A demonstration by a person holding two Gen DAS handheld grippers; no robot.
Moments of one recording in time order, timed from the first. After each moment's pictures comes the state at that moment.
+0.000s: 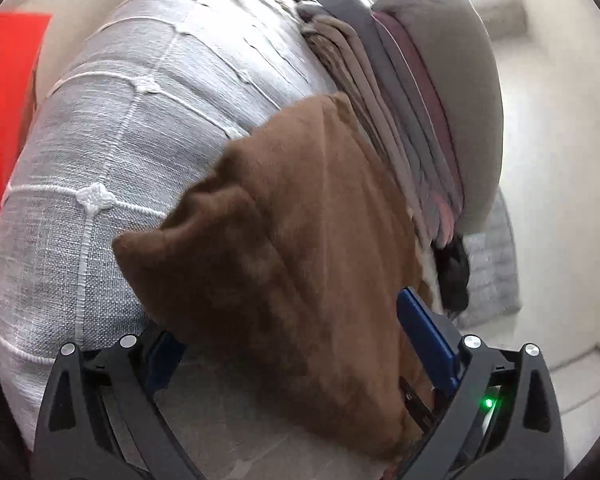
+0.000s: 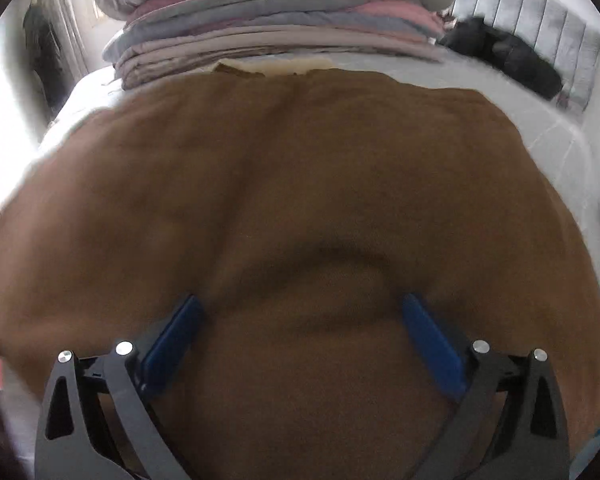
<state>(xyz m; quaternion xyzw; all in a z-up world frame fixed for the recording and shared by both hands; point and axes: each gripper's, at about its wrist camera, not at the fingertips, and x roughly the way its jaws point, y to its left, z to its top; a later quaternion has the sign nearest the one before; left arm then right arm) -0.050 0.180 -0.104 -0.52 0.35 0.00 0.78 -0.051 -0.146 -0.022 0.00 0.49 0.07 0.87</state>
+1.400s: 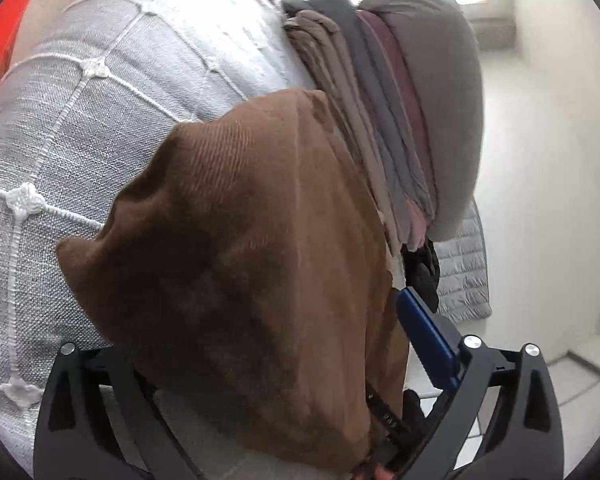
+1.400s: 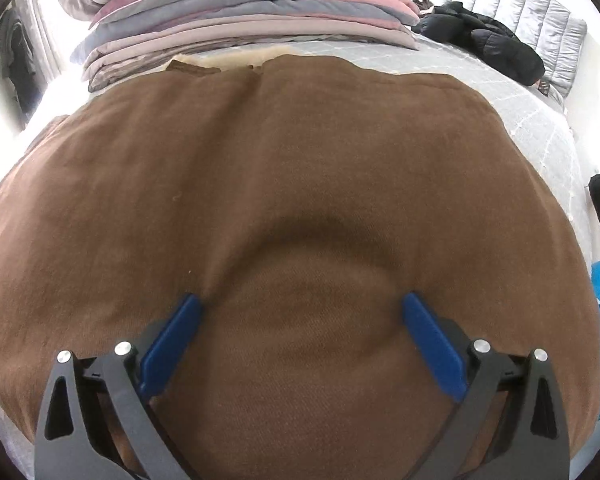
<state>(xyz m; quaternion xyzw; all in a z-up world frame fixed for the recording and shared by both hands) -0.027 0.171 -0.106 -0.55 0.33 -0.04 0.76 -0.029 -0.159 -0.023 -0.02 0.52 0.01 0.86</state>
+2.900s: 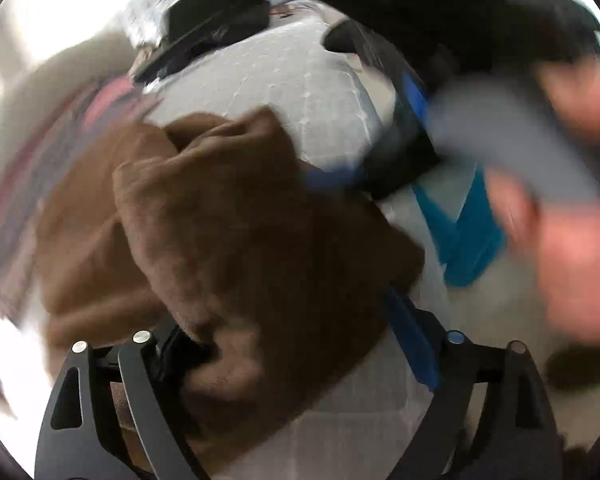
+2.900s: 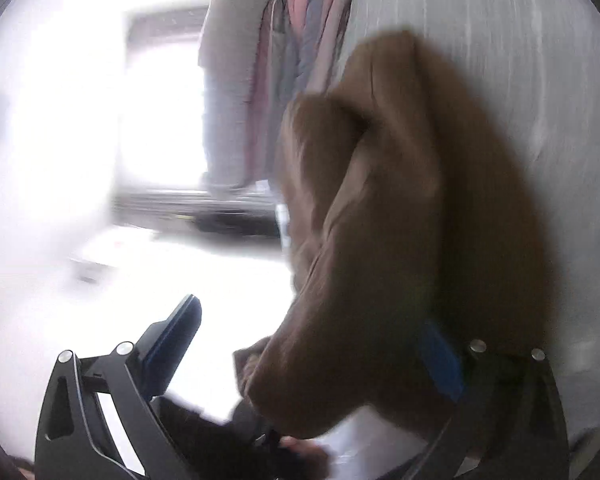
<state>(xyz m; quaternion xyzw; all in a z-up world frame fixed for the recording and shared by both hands) -0.073 -0.319 -0.037 0.30 0.38 -0.30 0.82 -0.042 -0.451 -0.027 0.53 0.44 0.28 0.67</state>
